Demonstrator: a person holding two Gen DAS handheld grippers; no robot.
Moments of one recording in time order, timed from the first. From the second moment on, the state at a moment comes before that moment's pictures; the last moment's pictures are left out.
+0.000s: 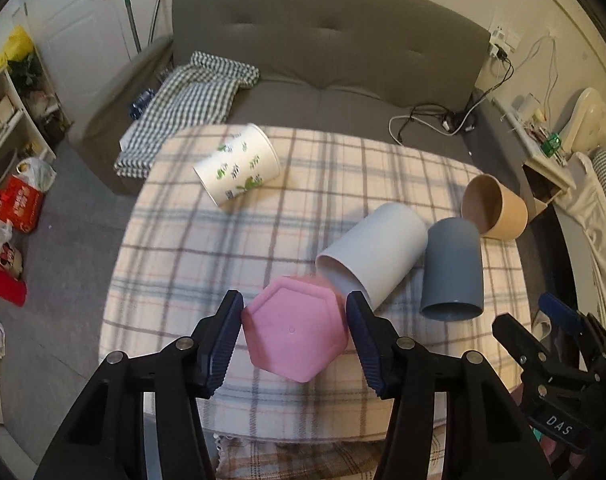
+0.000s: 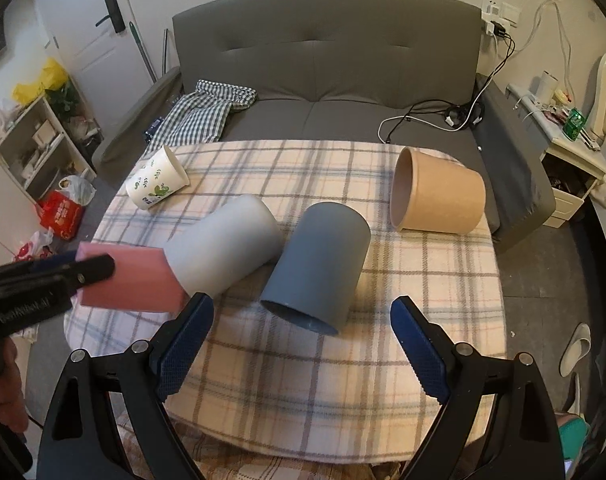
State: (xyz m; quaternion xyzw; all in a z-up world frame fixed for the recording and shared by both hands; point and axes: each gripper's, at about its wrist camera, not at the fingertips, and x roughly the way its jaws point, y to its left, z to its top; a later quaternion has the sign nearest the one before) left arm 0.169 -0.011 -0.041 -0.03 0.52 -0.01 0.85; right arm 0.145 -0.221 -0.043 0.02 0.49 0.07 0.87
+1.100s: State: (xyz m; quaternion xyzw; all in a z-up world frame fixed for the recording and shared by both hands) left arm 0.163 -0.037 -0.069 0.03 0.51 -0.01 0.86; right arm 0.144 -0.229 -0.057 0.02 0.50 0.06 0.86
